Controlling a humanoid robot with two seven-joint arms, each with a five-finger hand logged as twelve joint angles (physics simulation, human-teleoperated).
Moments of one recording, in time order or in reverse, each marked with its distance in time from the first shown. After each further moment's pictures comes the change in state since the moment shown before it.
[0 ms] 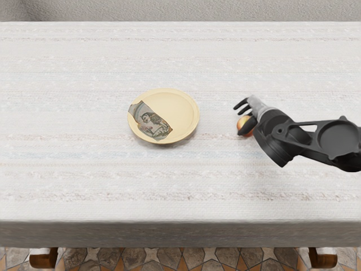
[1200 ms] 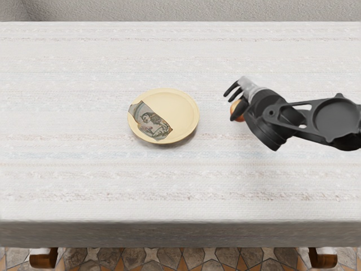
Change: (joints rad) left arm 0.000 0.000 0.000 0.000 0.000 0.000 0.000; right arm 0.173 0.031 -0.059 0.049 0.034 0.000 -0.071
